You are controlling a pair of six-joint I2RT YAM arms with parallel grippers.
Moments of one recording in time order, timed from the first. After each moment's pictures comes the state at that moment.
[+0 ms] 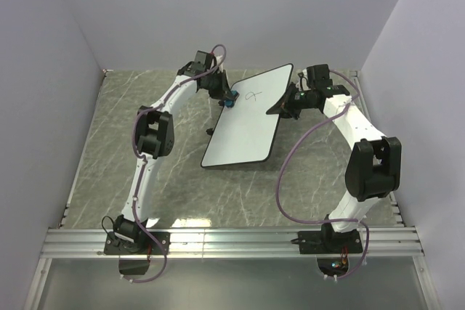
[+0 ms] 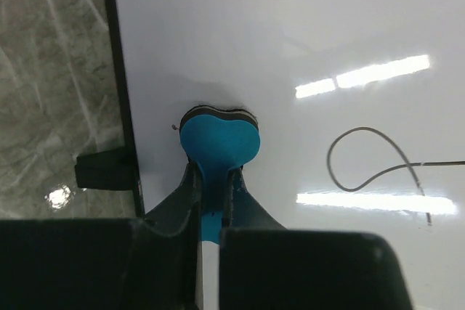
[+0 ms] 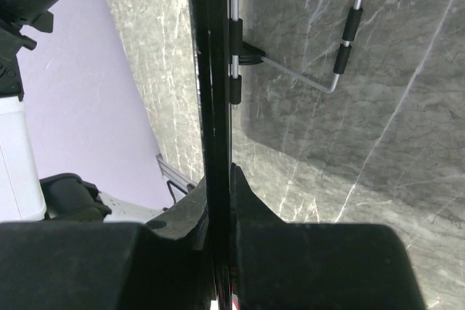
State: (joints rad) left arm -0.36 2.54 2.33 -0.63 0.52 -0.42; right arm 0.15 1.70 1.40 -0.62 -0.63 0.73
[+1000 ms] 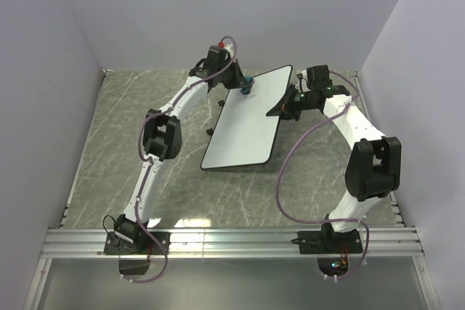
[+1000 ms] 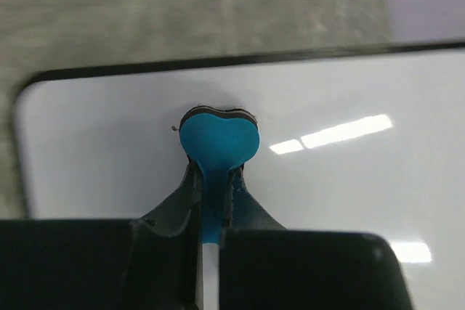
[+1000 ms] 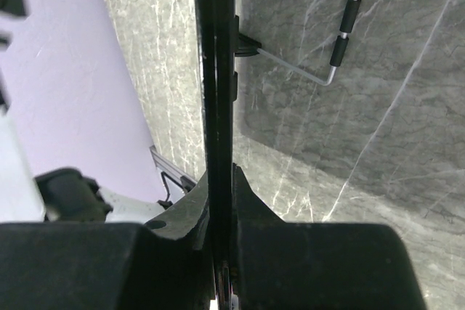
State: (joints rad) left arm -0.46 2.57 2.45 -0.44 0.42 -0.57; right arm 0.15 1.70 1.40 -0.65 -0.65 0.68
